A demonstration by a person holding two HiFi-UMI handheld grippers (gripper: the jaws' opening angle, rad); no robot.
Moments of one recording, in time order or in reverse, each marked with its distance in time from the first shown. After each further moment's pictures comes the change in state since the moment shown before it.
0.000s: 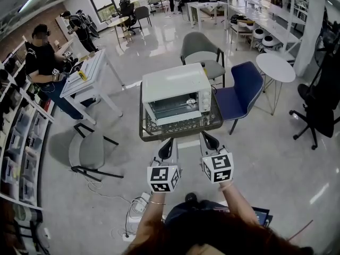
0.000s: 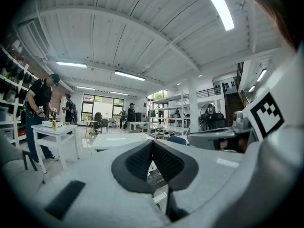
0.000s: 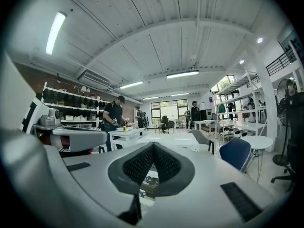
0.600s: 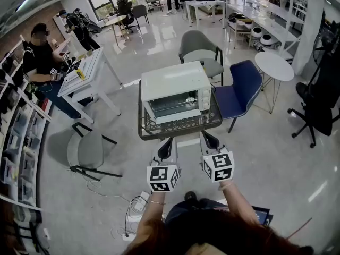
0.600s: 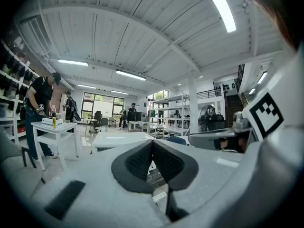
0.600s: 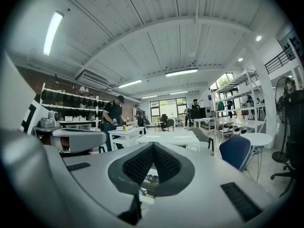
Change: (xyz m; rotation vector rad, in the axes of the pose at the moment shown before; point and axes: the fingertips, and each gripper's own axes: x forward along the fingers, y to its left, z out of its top) left arm -0.001 0.009 -0.007 -0.019 0.001 -0.004; right arm 0.004 0.003 -0.006 0.021 0.020 -0.008
